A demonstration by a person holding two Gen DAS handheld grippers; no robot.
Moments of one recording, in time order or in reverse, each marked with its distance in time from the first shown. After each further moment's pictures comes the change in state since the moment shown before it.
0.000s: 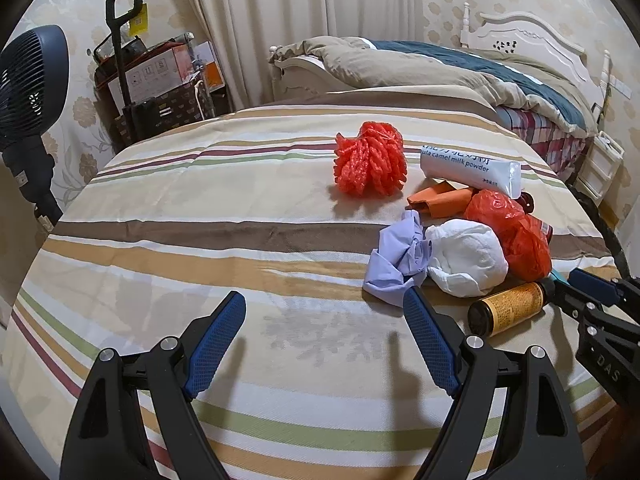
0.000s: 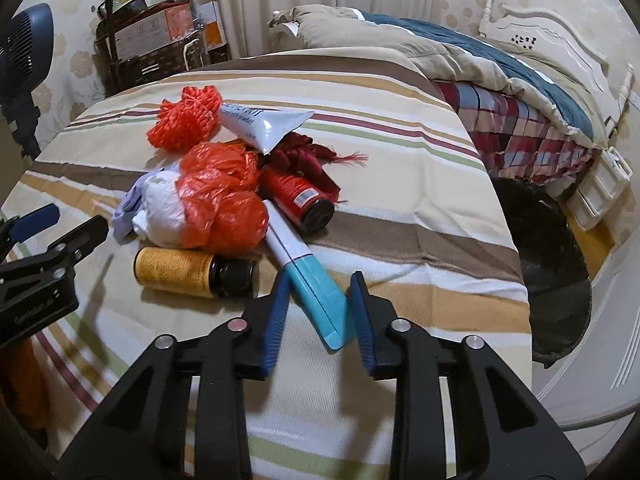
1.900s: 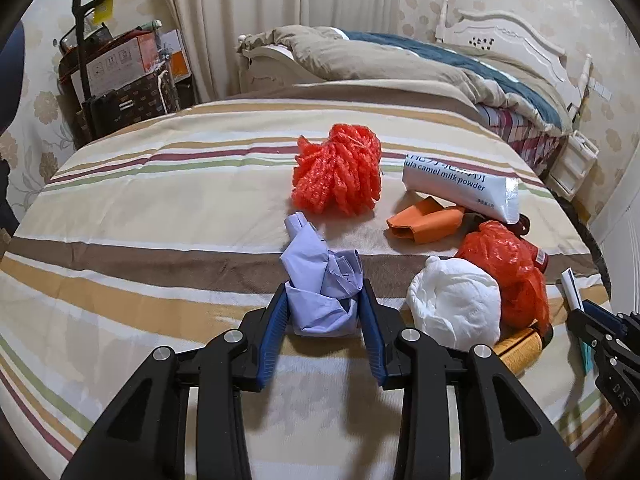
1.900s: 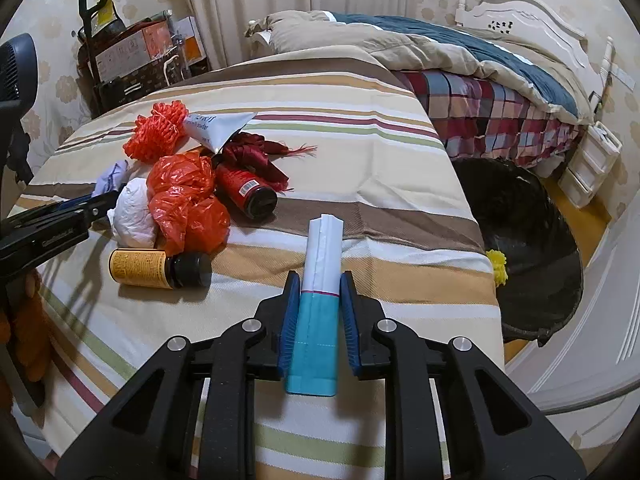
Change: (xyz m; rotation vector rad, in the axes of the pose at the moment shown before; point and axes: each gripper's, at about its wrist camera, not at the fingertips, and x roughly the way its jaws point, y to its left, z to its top) left arm 0.027 0.002 0.021 0.007 0.031 -0.138; right arm -0.008 -0.032 -0.011 0.086 -0.020 -0.017
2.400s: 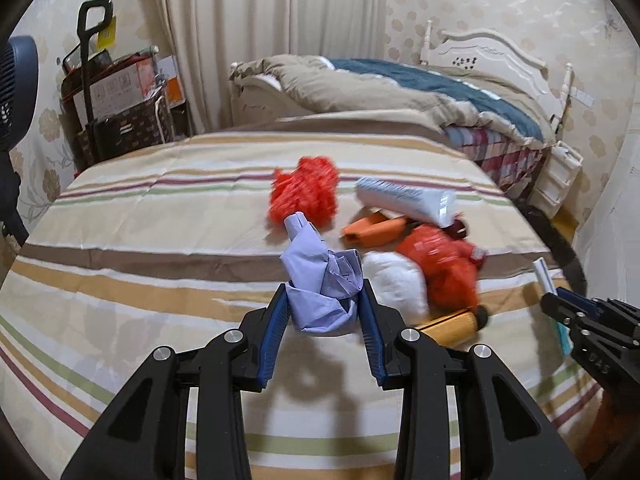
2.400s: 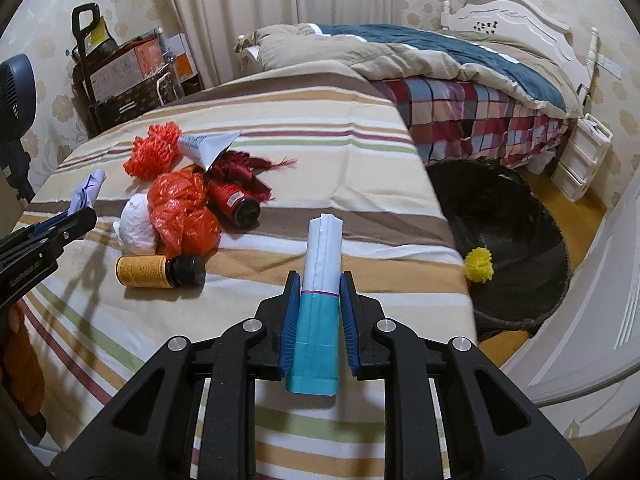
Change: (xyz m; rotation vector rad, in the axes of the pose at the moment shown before) left arm -0.048 -0.027 -0.008 0.026 -0.102 -0.037; right arm -0.024 -0.016 -0.006 0.051 -0.051 -0.009
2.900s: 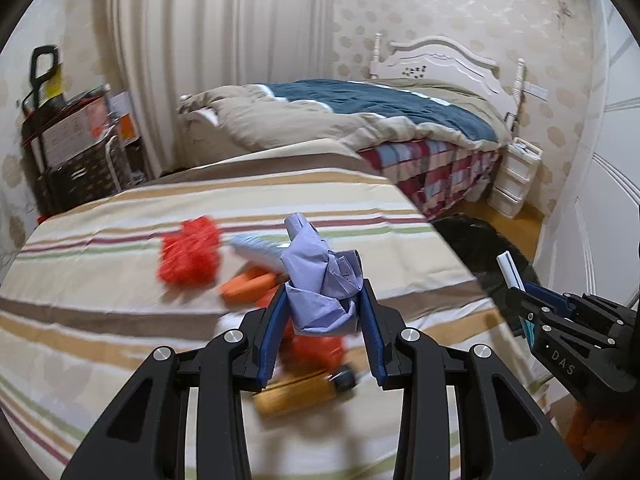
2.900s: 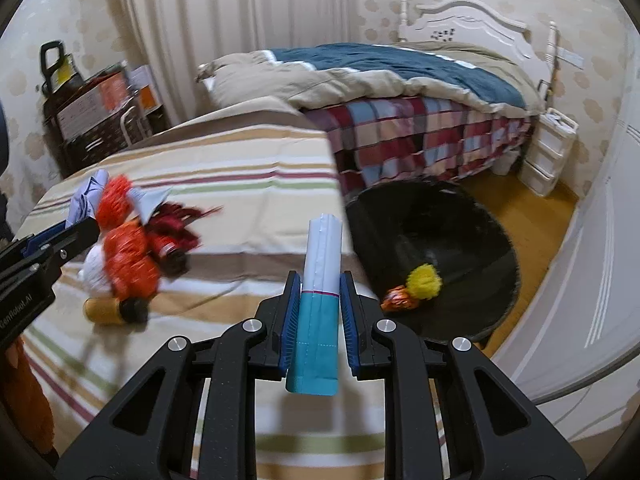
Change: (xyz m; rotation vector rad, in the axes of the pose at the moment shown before) left arm 0.006 -0.090 0.030 0.103 -0.074 -0.124; right arm -0.021 -0.060 0.018 0.096 -0.080 -0.107
